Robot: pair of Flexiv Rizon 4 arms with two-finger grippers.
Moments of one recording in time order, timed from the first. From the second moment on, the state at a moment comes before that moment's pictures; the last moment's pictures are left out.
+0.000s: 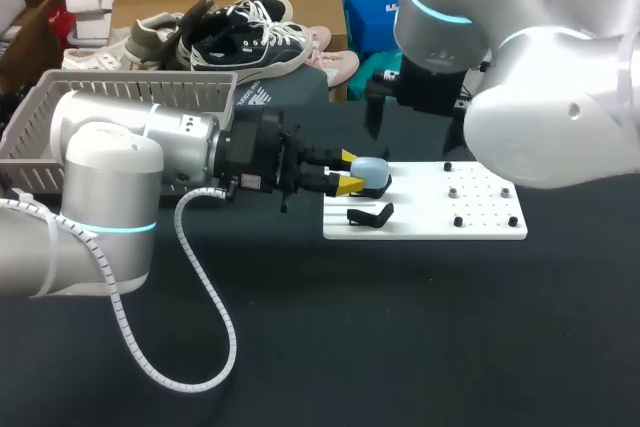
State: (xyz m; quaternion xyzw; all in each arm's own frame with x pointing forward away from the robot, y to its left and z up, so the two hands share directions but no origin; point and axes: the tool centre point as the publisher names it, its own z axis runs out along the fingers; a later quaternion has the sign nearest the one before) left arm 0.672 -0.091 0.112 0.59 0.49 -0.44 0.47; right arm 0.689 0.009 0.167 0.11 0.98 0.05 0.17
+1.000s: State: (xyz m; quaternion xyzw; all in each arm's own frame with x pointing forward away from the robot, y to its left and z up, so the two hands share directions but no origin) left arm 0.721 0.075 0.133 0.49 0.66 -0.30 0.48; right arm 0.671 -0.014 0.170 0.12 0.97 0.08 0.22
